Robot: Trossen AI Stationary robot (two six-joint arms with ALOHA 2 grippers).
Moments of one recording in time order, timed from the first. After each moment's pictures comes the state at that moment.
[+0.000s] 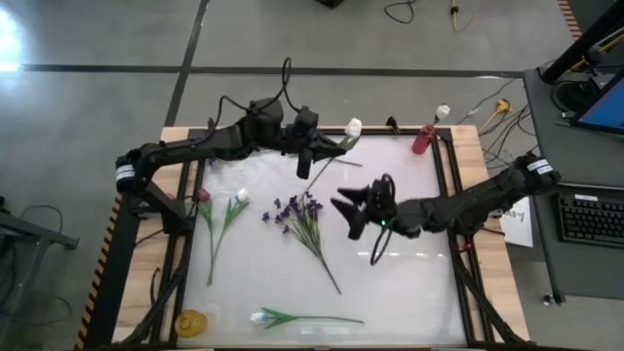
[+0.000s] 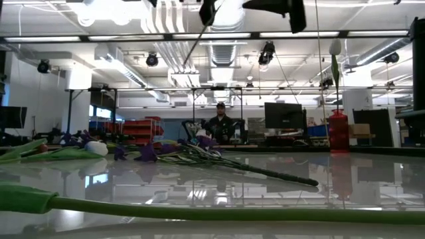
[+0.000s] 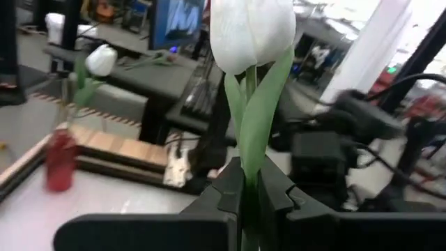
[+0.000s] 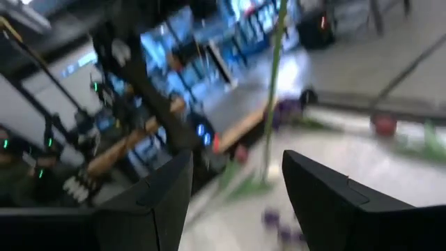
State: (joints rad) left arm 0.30 1.58 1.44 0.09 0.43 -0.34; right arm 0.30 1.34 0.87 0.45 0.74 0.55
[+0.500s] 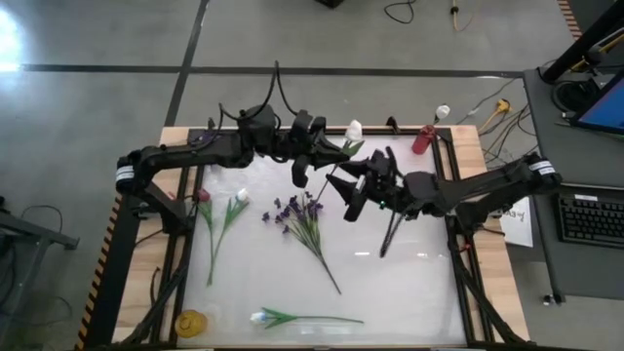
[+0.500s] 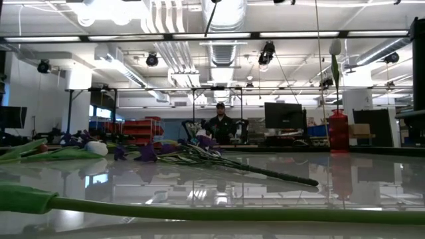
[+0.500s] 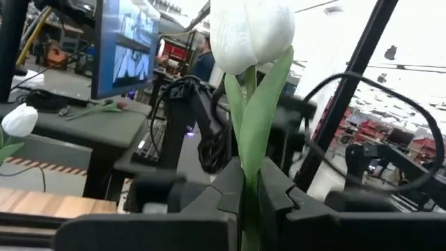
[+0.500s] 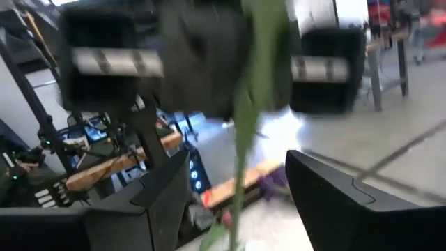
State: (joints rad) left arm 0.22 1.58 1.44 0.31 0.46 -0.40; right arm 0.19 1.33 1.07 0.41 0.62 0.21
